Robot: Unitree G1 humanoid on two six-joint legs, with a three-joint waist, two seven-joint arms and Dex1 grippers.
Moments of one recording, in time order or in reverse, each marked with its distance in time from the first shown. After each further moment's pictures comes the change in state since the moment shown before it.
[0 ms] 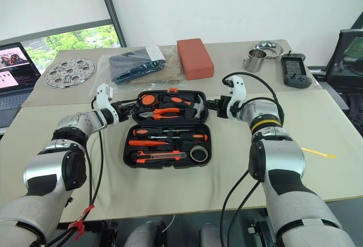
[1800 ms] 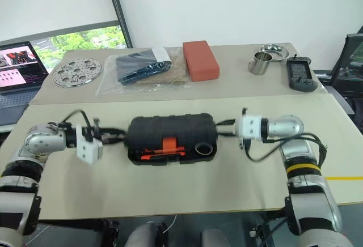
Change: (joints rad) left arm 0.364 0.391 -0.458 -0.203 0.742 -1.965 -0.305; right arm 0.585 -0.330 0.352 -0.614 -0.243 -1.384 0.583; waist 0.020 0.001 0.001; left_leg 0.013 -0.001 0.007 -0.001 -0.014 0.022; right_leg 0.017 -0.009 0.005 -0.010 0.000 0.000
